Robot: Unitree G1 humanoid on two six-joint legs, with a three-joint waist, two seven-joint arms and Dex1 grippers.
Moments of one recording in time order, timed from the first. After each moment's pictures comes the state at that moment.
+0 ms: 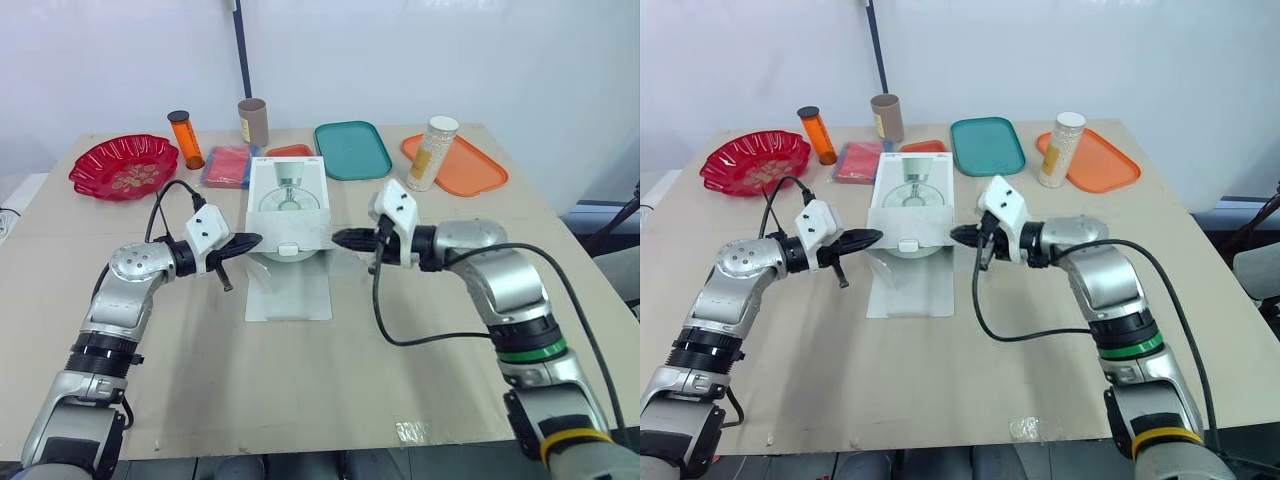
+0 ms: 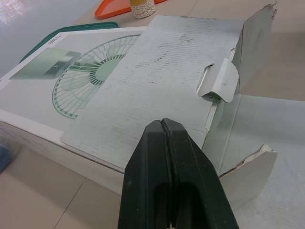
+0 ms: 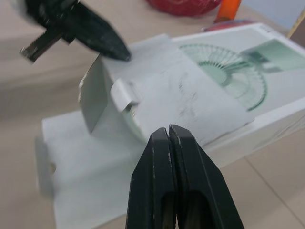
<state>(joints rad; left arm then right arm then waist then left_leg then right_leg) -0.56 0.57 -0.06 0.25 -0.18 0.02 -0.96 -0.76 -0.48 0.16 0.00 0.22 0.60 0.92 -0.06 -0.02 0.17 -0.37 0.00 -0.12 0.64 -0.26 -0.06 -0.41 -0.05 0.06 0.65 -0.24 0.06</state>
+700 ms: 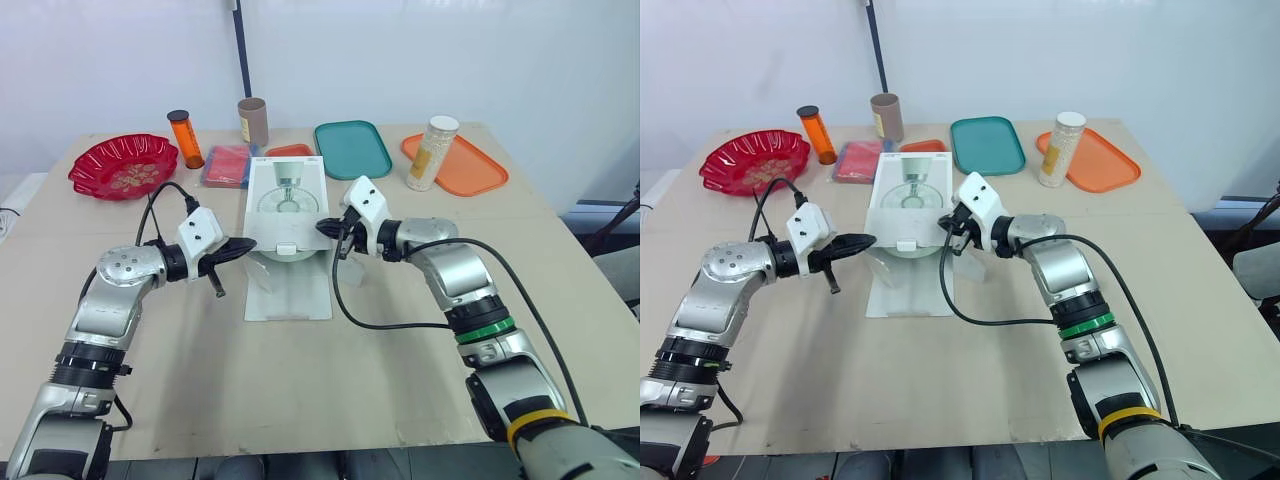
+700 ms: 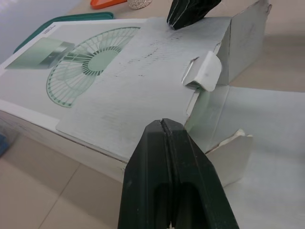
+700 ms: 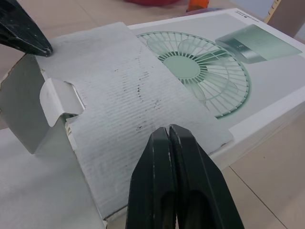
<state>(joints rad) -0.49 0.61 -0.03 0.05 -0.22 0.16 -0.98 -0.82 -0.36 0.22 0.26 0.10 0.43 0.81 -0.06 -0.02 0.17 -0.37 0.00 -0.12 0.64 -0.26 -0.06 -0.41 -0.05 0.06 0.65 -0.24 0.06</state>
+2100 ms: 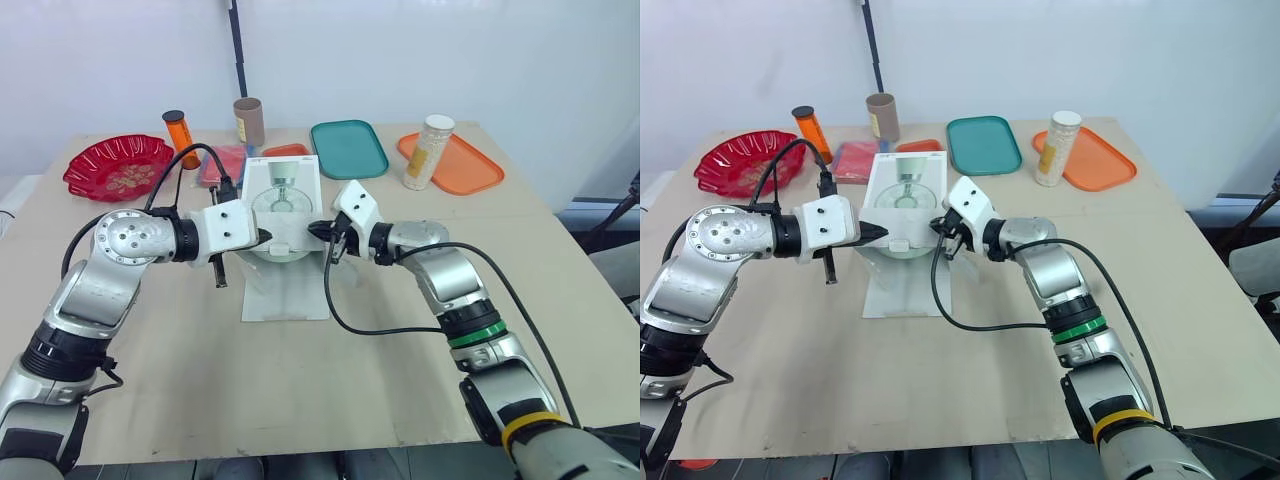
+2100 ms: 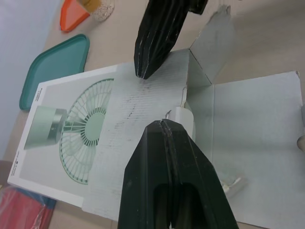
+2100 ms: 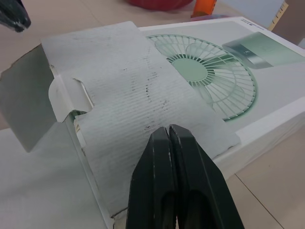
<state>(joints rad) -0.62 0.76 -0.17 -0.20 -0.04 0.28 -1.04 -0.81 -0.33 0.23 0.25 0.07 0.41 0.81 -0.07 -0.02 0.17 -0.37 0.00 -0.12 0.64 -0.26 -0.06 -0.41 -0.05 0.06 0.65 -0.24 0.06</state>
